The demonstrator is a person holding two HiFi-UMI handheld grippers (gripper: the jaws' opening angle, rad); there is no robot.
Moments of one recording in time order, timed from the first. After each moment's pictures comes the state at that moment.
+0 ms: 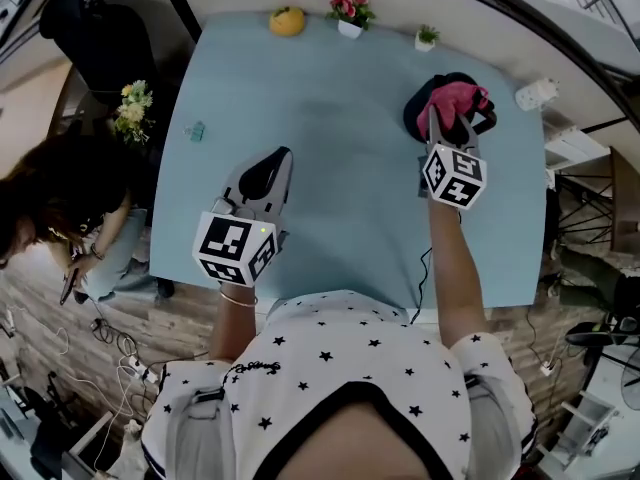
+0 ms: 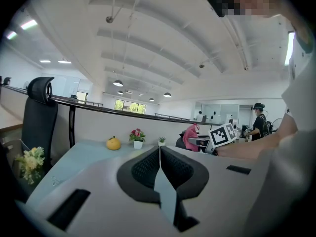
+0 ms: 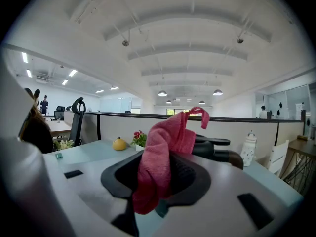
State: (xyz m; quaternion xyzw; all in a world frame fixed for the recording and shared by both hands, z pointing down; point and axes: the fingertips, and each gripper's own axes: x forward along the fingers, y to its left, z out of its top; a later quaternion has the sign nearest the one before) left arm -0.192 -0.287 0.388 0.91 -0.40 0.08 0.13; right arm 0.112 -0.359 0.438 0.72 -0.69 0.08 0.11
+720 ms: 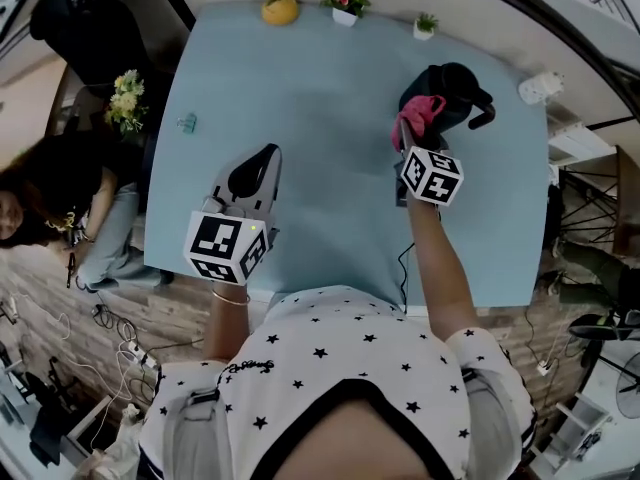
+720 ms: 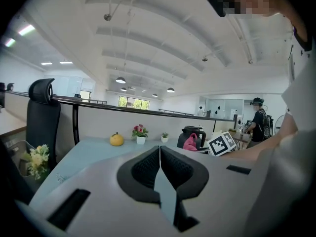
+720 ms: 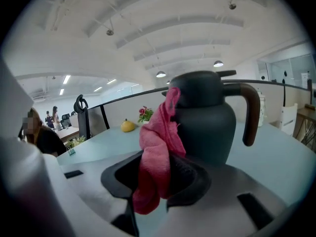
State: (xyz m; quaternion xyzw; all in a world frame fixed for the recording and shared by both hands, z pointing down) left arm -0.176 -0.289 0.400 0.89 -0.42 0.11 0.14; right arm 0.099 -0.354 0.535 0.66 -0.70 0.22 0.12
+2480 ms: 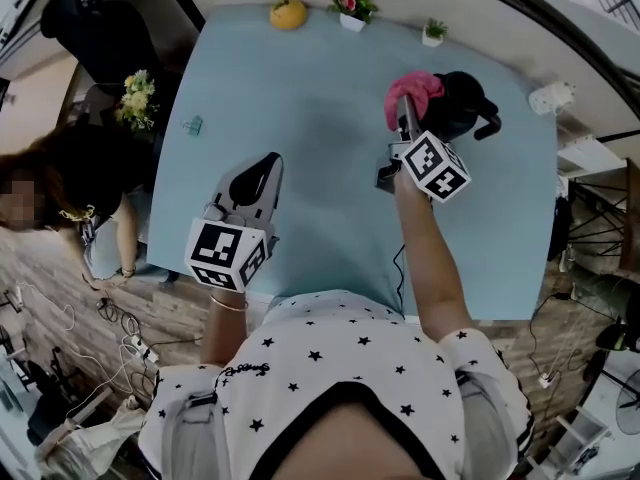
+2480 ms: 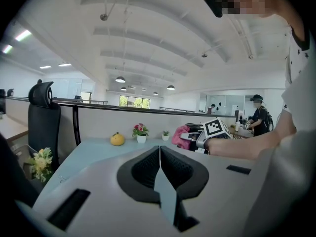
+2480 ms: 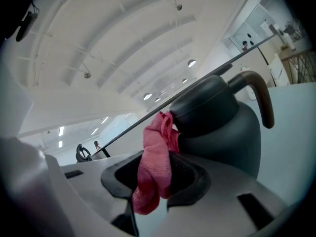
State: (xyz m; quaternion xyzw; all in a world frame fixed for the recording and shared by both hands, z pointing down) left arm -0.173 -0.286 0.398 0.89 -0.42 0.13 0.13; right arm 0.085 -0.395 0.479 0.67 -0.68 0.29 -0.12
